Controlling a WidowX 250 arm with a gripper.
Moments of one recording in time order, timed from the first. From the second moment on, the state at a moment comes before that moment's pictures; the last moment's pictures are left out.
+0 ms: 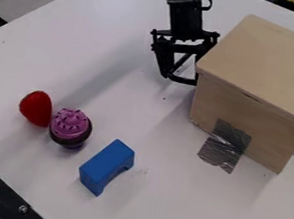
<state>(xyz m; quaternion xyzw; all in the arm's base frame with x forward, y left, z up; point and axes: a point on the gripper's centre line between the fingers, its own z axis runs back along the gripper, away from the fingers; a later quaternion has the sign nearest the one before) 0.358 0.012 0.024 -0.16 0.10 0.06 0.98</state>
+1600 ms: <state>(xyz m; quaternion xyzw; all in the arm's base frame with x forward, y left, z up) 0.288 0.034 0.117 -0.03 -0.01 0.04 1.00</state>
